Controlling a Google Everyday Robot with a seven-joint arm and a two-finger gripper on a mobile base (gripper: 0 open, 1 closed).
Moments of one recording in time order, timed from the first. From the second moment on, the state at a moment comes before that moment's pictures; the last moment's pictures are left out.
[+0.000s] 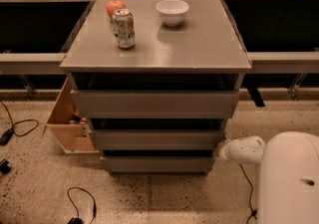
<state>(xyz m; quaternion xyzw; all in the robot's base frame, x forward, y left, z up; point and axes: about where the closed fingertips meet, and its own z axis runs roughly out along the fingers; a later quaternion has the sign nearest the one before) 0.667 -0.288 0.323 -0.61 0.75 -0.10 0.25</state>
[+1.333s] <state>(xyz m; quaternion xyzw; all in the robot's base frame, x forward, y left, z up) 0.632 -0.296 0.333 -0.62 0.76 -0.09 0.19</state>
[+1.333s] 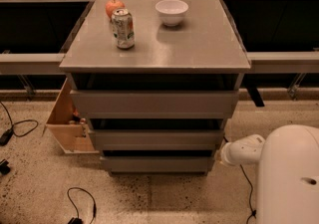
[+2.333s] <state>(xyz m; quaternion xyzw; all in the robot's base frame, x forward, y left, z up) 0.459 -0.300 0.439 -0.63 0.78 -0.03 0.08</state>
